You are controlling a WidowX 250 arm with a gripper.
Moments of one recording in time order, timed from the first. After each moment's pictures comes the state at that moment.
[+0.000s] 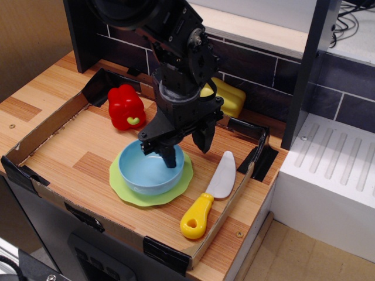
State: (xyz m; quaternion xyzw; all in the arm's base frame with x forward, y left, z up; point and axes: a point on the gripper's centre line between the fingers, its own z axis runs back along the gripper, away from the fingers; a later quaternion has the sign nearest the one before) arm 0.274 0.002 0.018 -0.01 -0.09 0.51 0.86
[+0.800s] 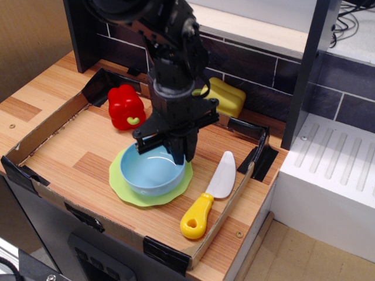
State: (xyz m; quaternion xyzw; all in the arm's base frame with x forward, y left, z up) arm 0.269 0.012 0.020 -0.02 -0.04 0.50 0.86
